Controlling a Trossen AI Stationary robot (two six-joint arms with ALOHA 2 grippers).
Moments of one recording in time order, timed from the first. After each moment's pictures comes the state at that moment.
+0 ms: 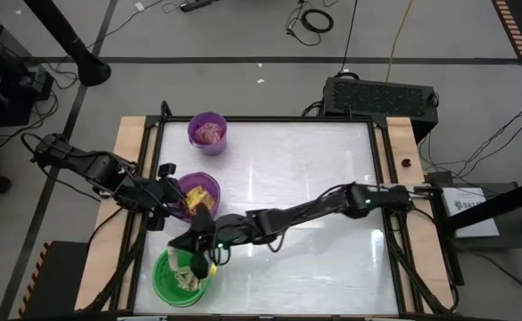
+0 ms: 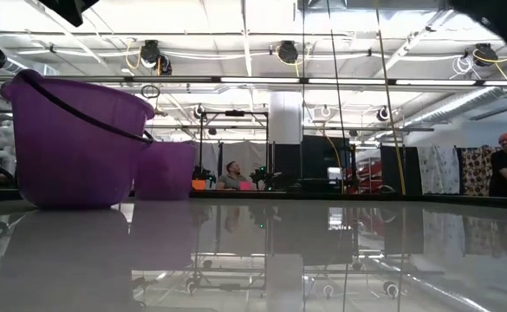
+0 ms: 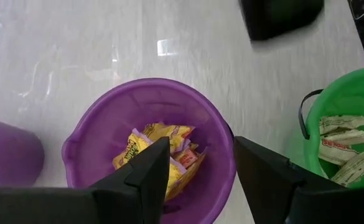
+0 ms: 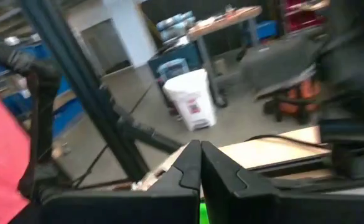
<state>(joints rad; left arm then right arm) -0.41 0.94 1.11 -1.14 -0.21 -0.25 0.28 2.44 2.30 0.10 0.13 0.41</state>
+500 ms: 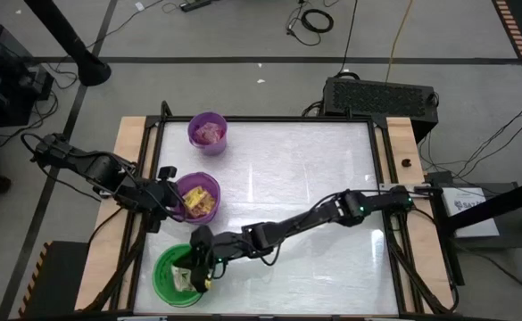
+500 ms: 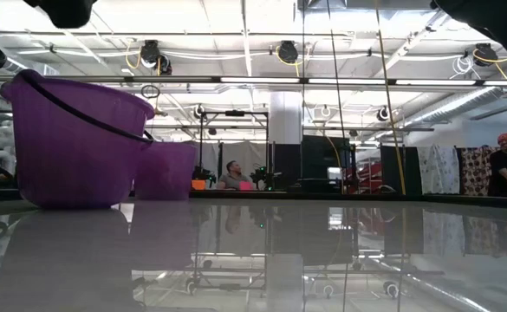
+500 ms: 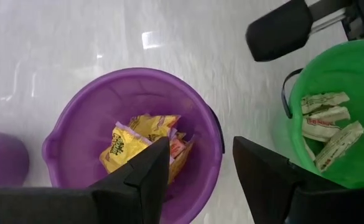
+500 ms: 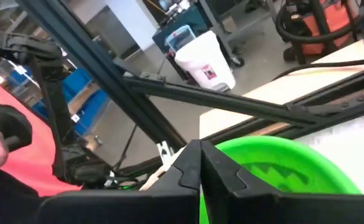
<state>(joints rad) -0.41 0.94 1.11 -1.16 -0.13 -0.20 0.33 2.53 2.31 0.08 0.08 0.67</state>
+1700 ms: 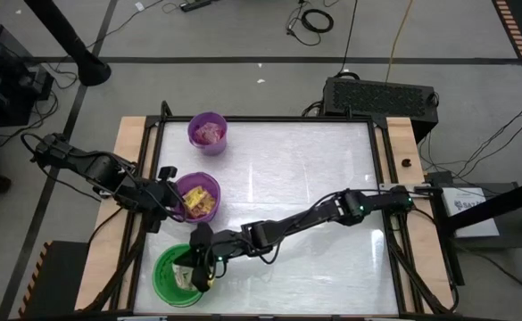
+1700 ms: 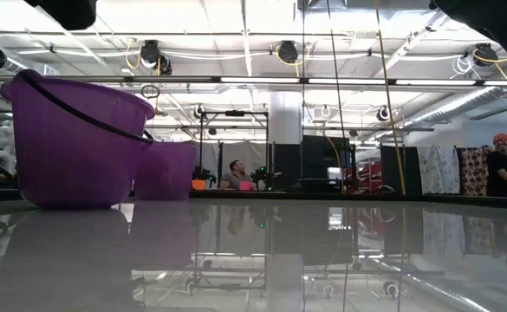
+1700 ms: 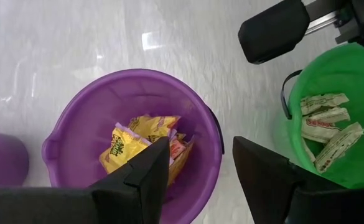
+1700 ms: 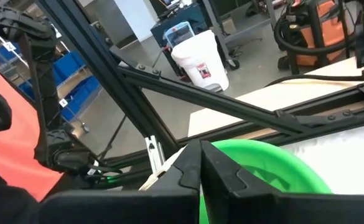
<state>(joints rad) -0.41 0.94 1.11 -1.16 -0.13 -0.19 0.32 2.52 2.31 0.06 0.08 0.55</state>
